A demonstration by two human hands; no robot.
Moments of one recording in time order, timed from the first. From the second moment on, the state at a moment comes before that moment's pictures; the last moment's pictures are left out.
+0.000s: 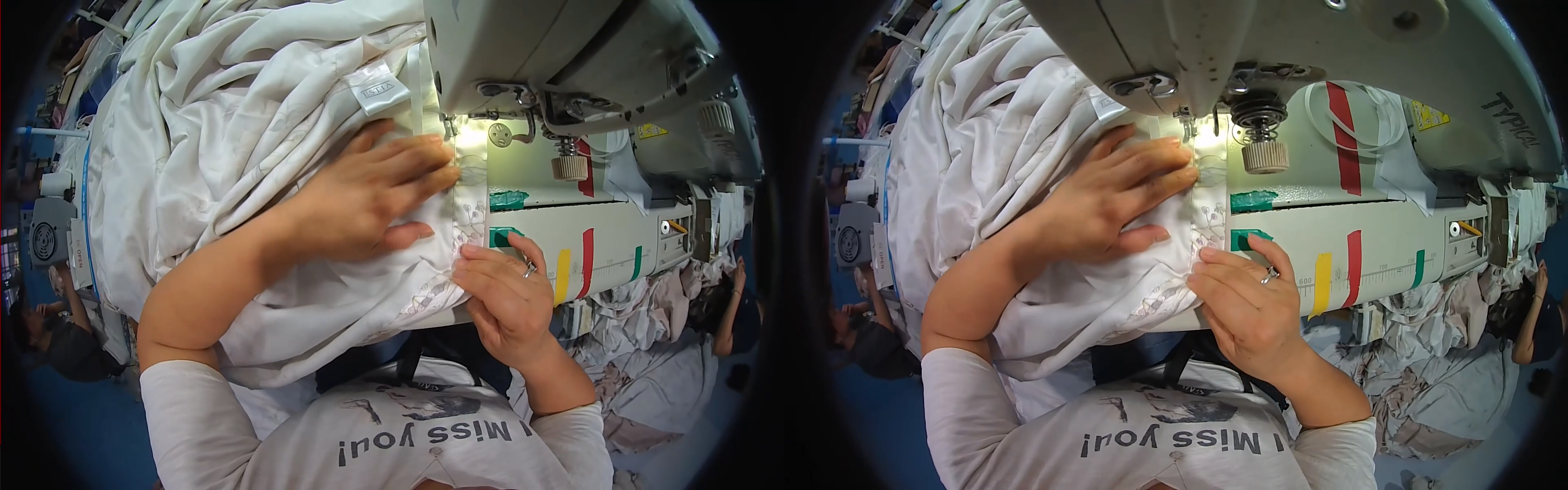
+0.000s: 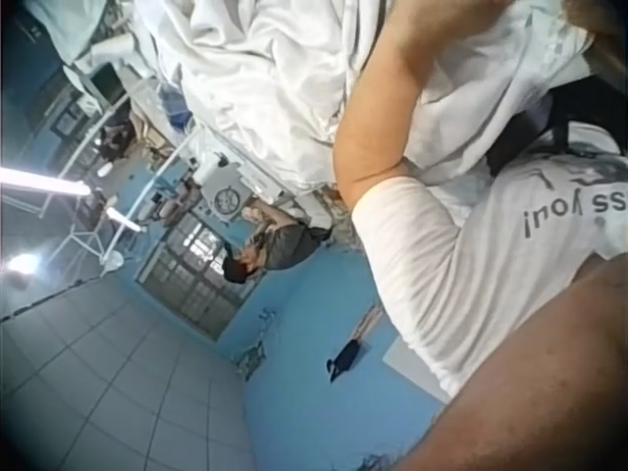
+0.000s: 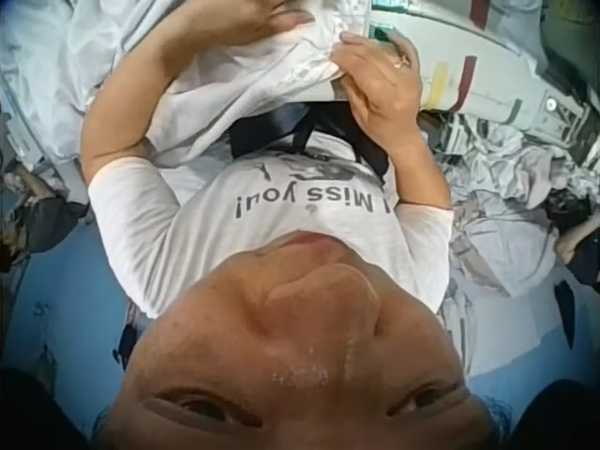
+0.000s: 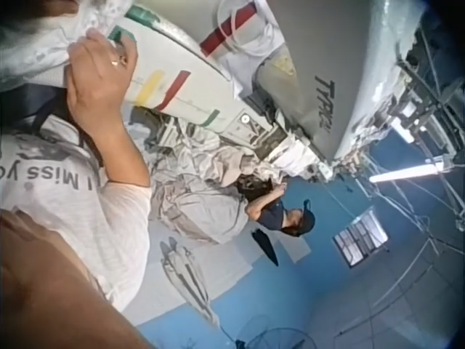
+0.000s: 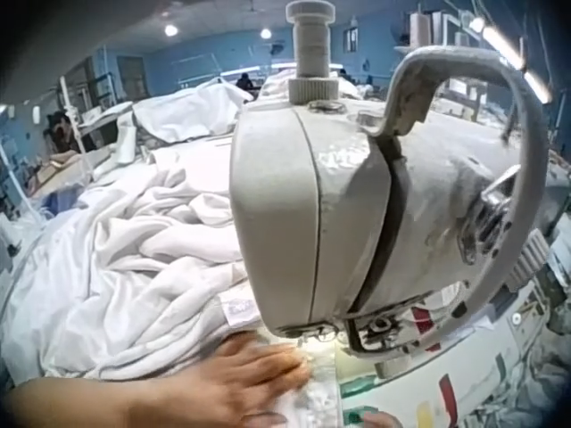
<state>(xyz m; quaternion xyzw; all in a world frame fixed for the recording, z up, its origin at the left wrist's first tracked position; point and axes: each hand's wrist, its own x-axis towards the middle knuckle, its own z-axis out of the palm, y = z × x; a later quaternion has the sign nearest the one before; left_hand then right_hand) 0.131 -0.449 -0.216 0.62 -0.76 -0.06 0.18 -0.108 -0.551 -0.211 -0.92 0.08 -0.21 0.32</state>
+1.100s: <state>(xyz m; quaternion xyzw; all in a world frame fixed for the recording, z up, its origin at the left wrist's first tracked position) 0.027 -0.367 -0.155 0.88 -0.35 -0.03 0.32 -0.112 -0.539 -0.217 -0.92 0.08 -0.32 0.22</state>
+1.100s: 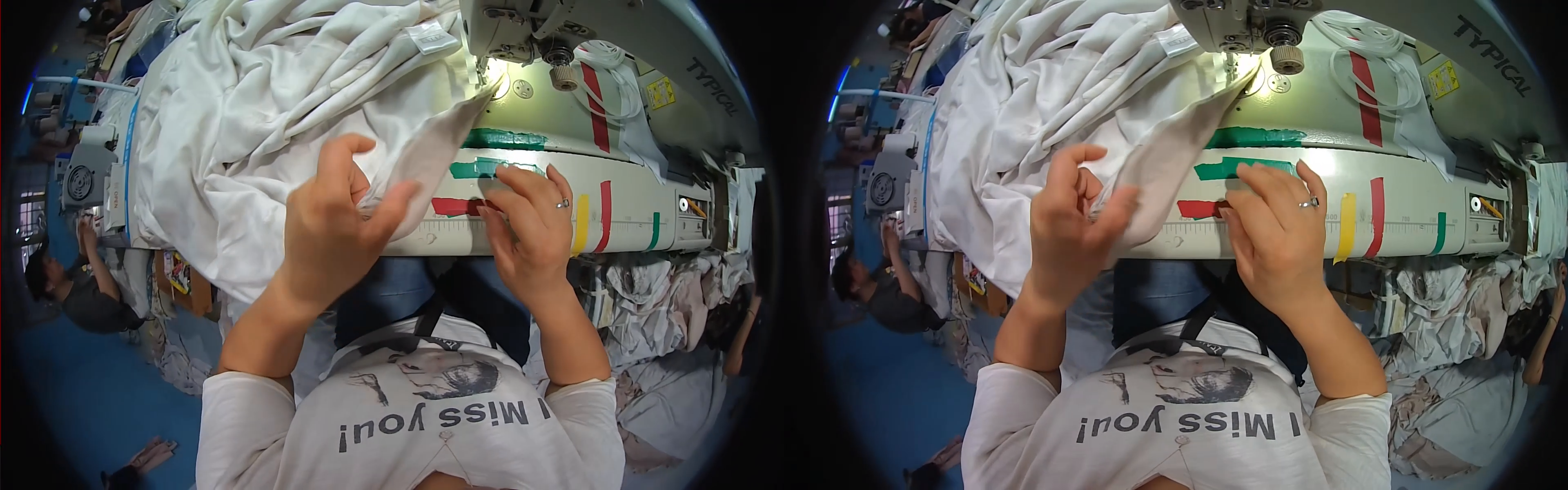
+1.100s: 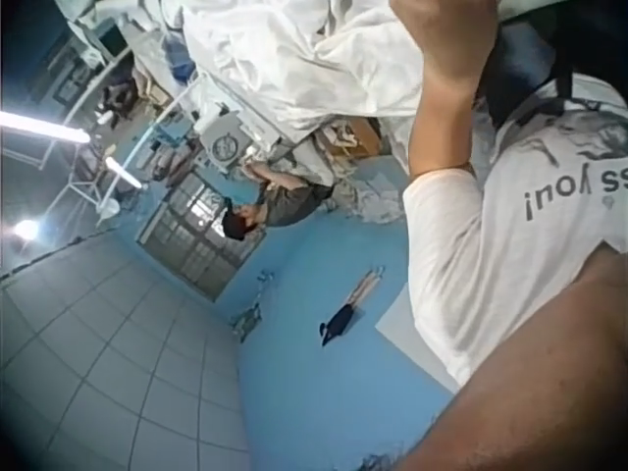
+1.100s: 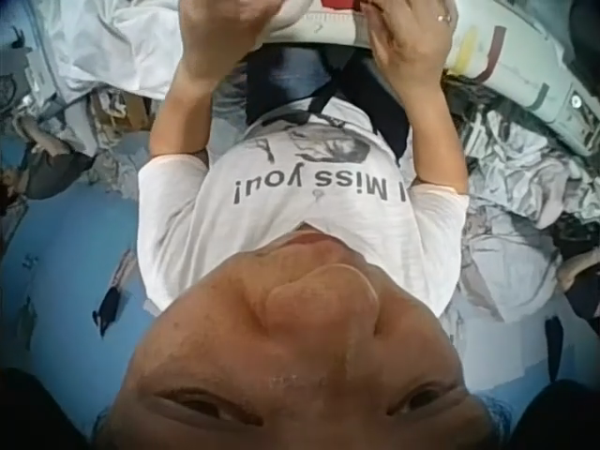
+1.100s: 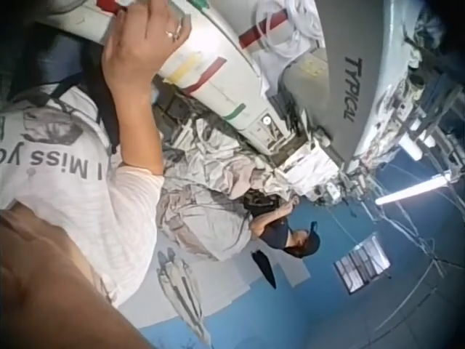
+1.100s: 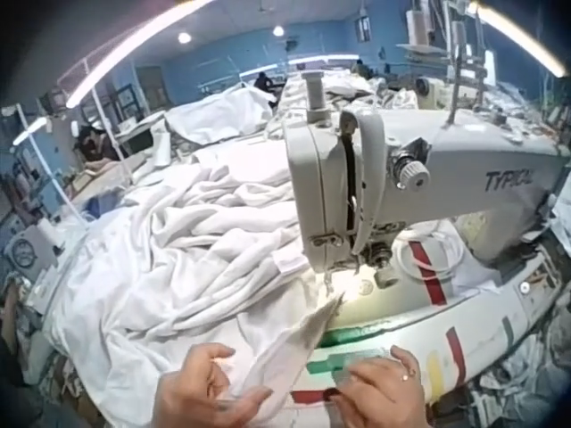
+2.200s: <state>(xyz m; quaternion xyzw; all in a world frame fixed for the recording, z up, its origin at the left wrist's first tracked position) -0.022 -0.390 -0.115 0.72 -0.67 0.00 0.18 -0.167 -0.486 -0.199 -0.92 0.00 -0.28 0.26</state>
